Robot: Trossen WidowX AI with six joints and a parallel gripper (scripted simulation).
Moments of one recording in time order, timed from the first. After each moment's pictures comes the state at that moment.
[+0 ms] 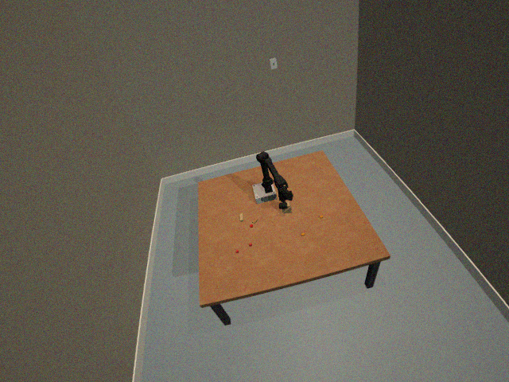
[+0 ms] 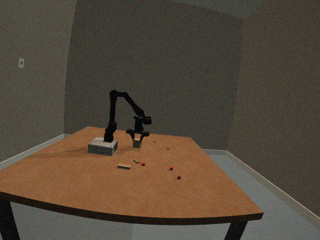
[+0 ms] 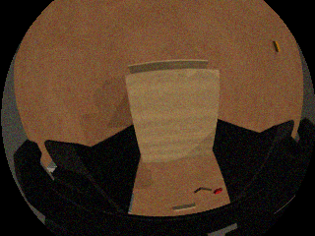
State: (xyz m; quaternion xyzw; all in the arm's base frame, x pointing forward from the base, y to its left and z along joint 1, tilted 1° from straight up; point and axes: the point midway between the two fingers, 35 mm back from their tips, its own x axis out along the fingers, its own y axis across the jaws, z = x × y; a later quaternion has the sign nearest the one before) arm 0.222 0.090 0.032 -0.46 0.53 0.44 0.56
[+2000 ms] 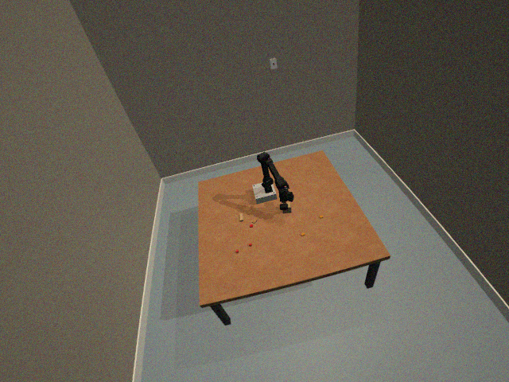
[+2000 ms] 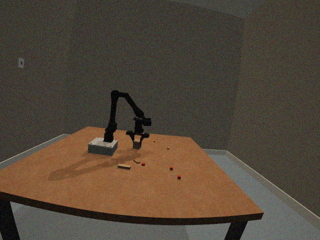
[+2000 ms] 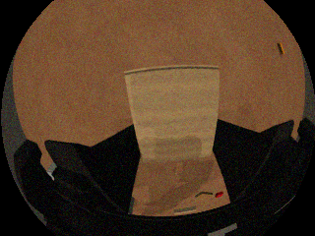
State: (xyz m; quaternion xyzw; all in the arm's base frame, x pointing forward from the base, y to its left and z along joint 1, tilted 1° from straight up) arm 0.222 0.095 0.019 -0.46 0.53 0.44 0.56
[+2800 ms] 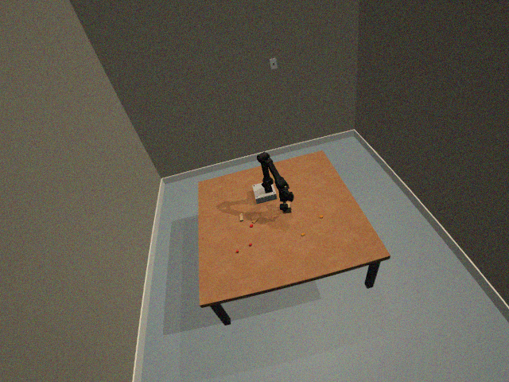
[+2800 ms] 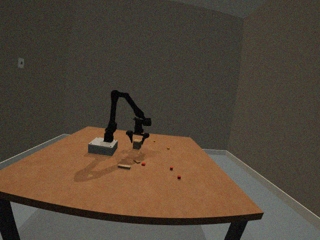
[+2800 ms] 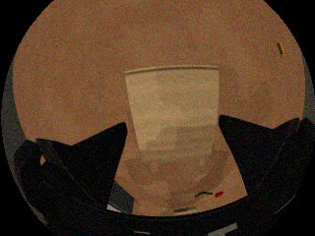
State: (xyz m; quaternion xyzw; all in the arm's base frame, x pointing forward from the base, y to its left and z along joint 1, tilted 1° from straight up) arm 0.222 0.095 0.019 -0.46 0.53 0.44 0.56
